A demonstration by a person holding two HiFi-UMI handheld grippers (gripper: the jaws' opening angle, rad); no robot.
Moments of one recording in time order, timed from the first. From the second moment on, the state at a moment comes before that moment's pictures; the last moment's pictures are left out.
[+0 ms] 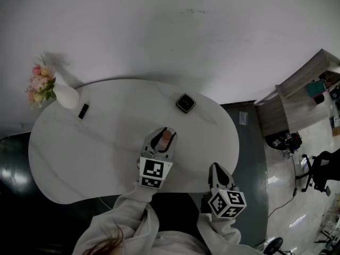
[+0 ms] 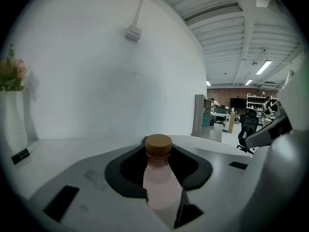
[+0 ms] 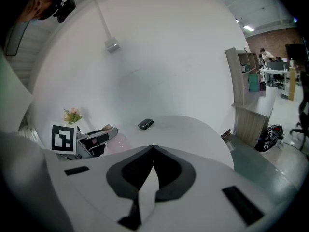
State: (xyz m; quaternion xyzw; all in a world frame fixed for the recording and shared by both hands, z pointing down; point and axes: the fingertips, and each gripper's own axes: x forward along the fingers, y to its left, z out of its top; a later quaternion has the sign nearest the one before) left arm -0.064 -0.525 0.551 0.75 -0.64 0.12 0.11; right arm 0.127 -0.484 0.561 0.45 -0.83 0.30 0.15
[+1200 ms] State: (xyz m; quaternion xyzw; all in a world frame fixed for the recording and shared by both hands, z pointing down) left arm -0.092 -0.424 0.502 0.72 -0.68 0.09 0.12; right arm 0.089 -0.479 0.489 0.40 -0.88 0.22 0.11
